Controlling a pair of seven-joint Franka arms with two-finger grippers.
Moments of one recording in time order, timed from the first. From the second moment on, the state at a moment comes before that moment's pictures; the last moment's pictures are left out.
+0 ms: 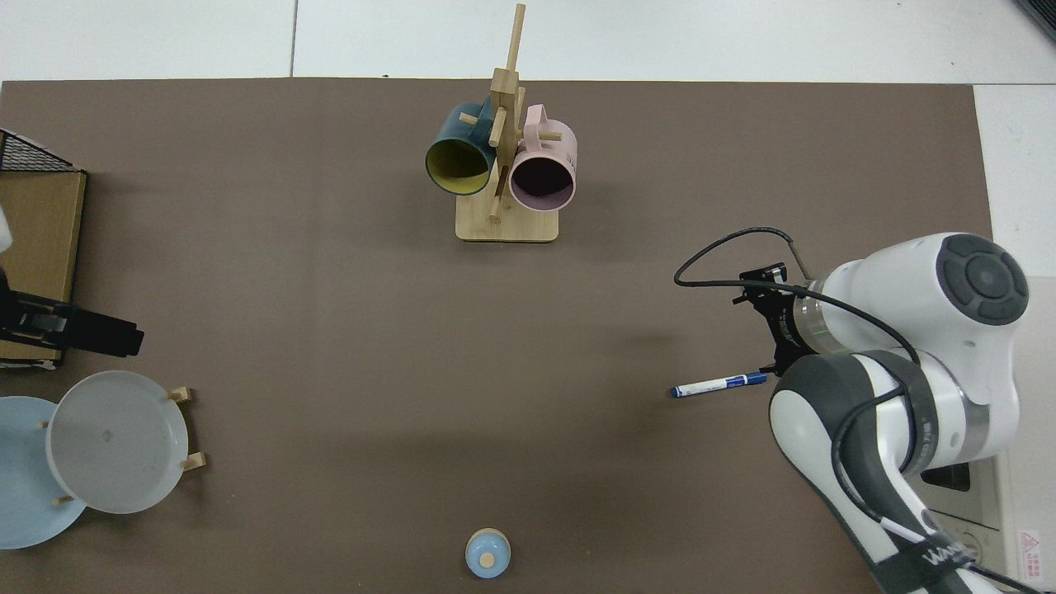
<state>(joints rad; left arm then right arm) -0.10 -0.05 0.04 -1.52 -0.02 1.40 0.19 -0.03 -0.02 0.19 -2.15 0.10 2.12 1.38</state>
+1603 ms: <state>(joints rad) -0.10 -0.08 0.04 -1.58 -0.02 1.43 0.19 0.00 -0.02 0.19 -2.52 0.13 2.58 1.41</state>
